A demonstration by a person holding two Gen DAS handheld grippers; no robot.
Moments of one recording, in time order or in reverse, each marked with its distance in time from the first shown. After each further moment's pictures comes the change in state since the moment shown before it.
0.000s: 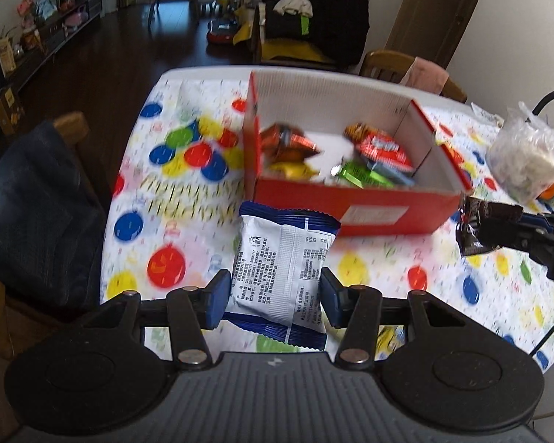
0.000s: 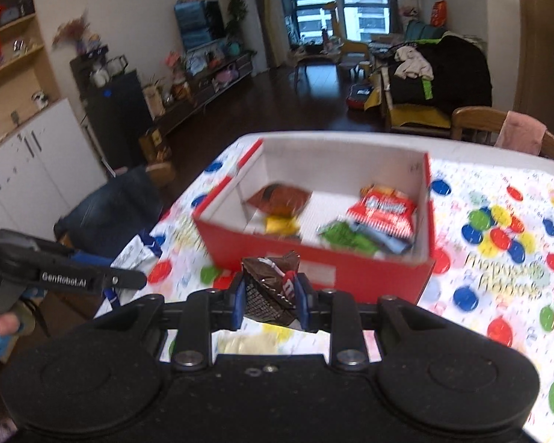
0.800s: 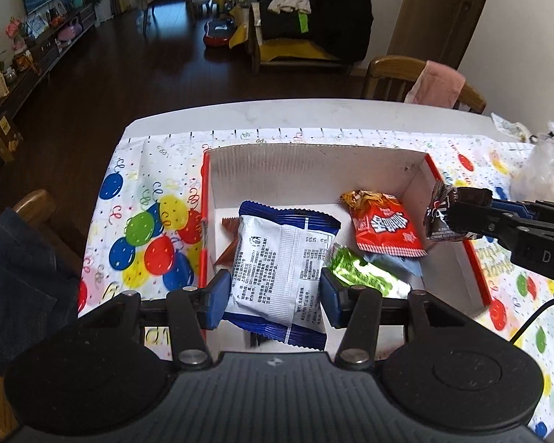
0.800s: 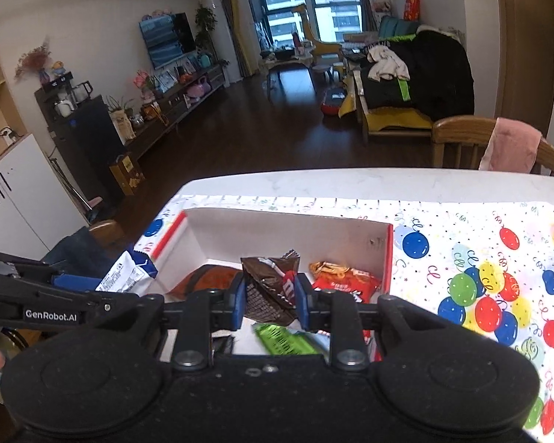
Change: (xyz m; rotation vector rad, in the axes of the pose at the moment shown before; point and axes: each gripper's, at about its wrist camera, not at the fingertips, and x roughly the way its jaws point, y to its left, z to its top) left arm 0.082 -0.056 0.135 0.052 0.048 0.074; right arm 0.088 -0.088 0.093 0.082 0.019 -0.038
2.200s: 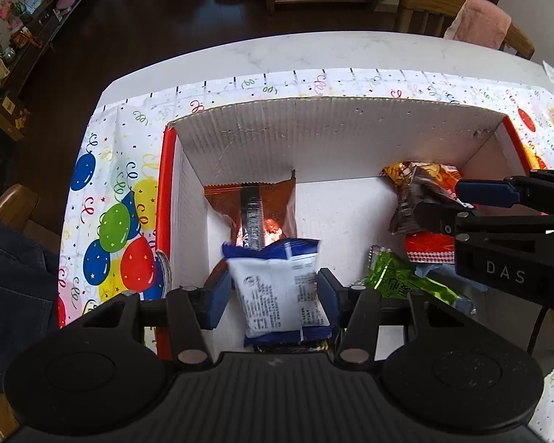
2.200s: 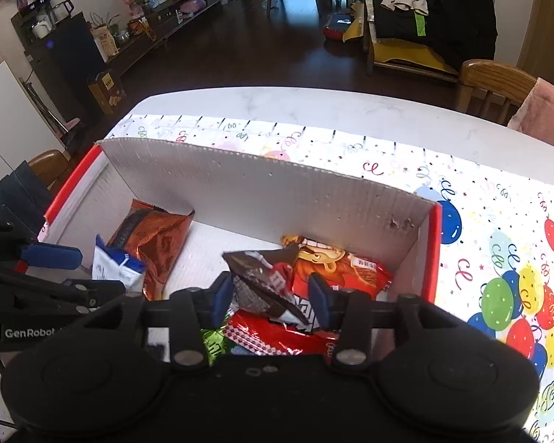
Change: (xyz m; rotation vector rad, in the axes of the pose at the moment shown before) left arm 0.101 -0.011 0.036 0.028 0.207 0.091; right arm 0.112 -0.016 0.012 -0.078 0.265 -0.035
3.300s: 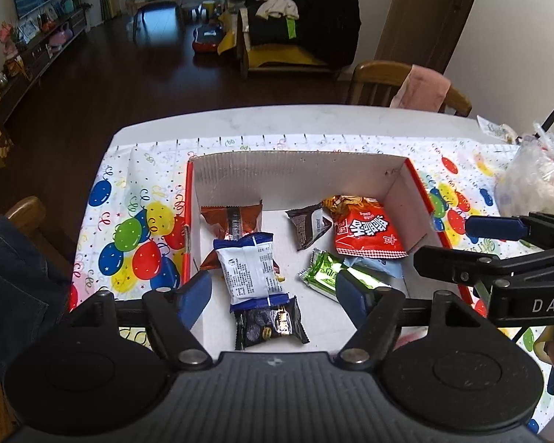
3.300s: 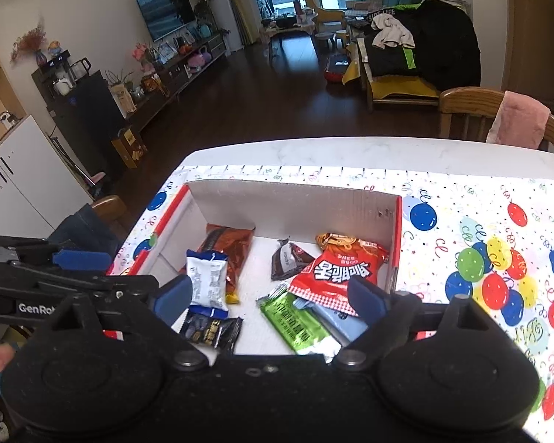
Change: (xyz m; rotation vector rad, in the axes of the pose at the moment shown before) left arm -0.110 0.014 -0.068 -0.017 -0.239 -0.135; right arm -0.124 0.027 -0.048 0.084 -0.171 0.064
